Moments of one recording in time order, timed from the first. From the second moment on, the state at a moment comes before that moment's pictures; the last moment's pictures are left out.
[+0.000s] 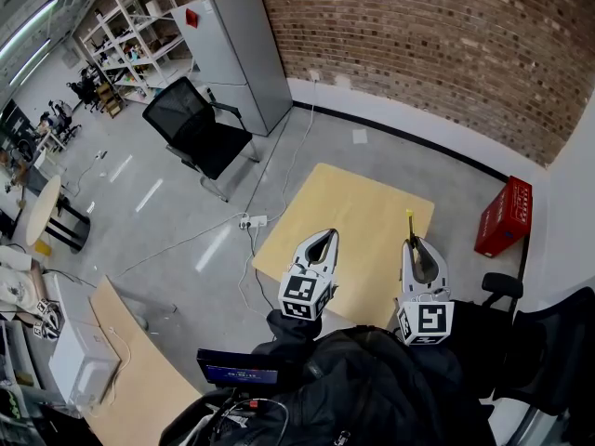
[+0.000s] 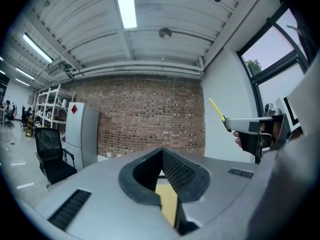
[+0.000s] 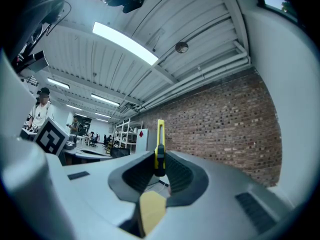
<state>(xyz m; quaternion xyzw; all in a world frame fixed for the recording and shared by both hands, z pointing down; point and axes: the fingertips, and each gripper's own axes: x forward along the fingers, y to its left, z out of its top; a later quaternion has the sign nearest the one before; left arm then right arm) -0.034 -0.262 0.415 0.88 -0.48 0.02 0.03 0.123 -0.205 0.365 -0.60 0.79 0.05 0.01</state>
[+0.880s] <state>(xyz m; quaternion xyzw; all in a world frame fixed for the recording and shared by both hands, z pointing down) -0.034 -0.268 0.417 0.88 -0.47 0.02 0.03 0.124 -0.211 0.368 -0.61 0.79 0.04 0.01</state>
